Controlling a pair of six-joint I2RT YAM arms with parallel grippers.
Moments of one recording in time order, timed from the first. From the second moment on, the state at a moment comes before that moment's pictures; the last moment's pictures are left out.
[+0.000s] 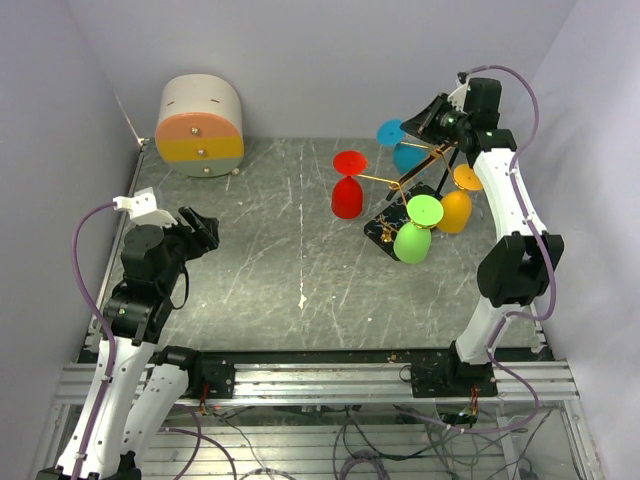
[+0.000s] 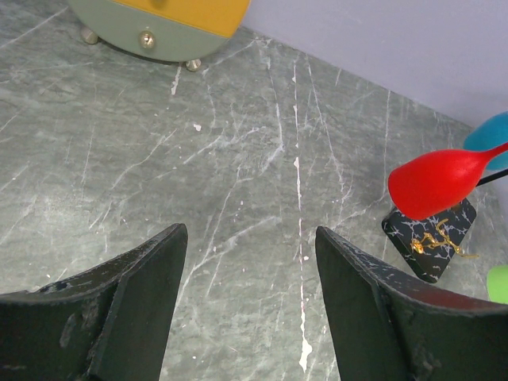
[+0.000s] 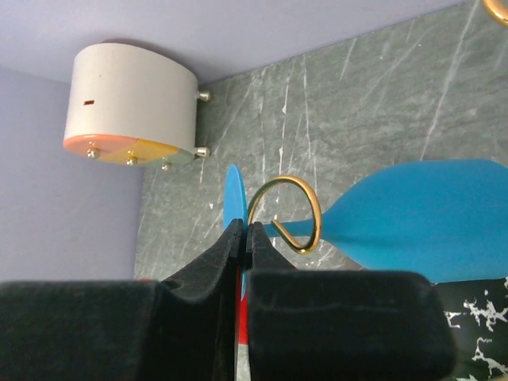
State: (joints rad) left arm -0.18 0.60 0.79 -0.42 -0.10 -0.47; right arm 0.04 1.86 1.89 -0.46 -0.48 0.61
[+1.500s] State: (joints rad) left arm -0.18 0.64 0.86 -0.52 -0.10 -0.51; right arm 0.35 1.82 2.00 -0.06 -0.56 0.51
